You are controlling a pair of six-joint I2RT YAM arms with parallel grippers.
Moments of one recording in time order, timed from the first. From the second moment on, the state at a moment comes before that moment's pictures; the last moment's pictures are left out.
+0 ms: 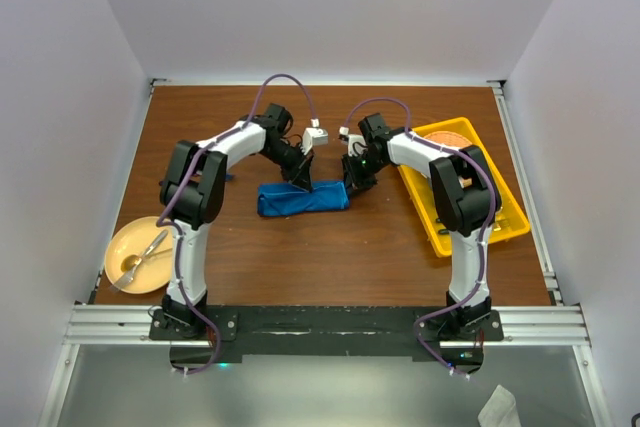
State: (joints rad) left arm -0.37 2.16 1.59 -0.75 0.85 0.56; right arm 0.42 2.09 1.44 -0.61 -0.49 0.16
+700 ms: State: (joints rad) left arm -0.33 2.28 1.66 -0.76 0.93 0.50; right arm 0.42 2.11 1.52 -0.67 -0.46 0.10
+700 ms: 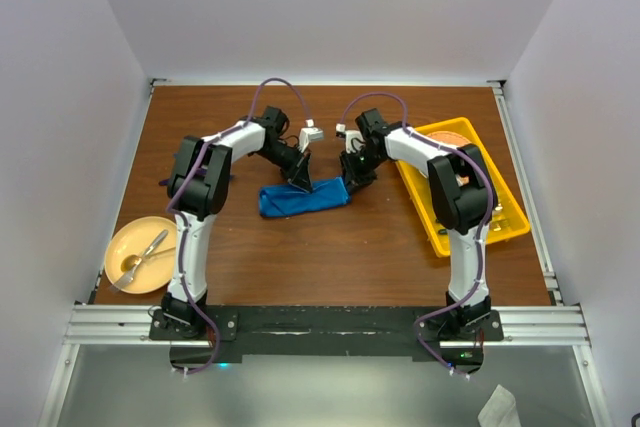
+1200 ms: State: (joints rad) left arm -0.33 2.26 1.54 -0.75 1.04 0.50; right arm 0.37 2.07 1.65 -0.84 -0.37 -0.04
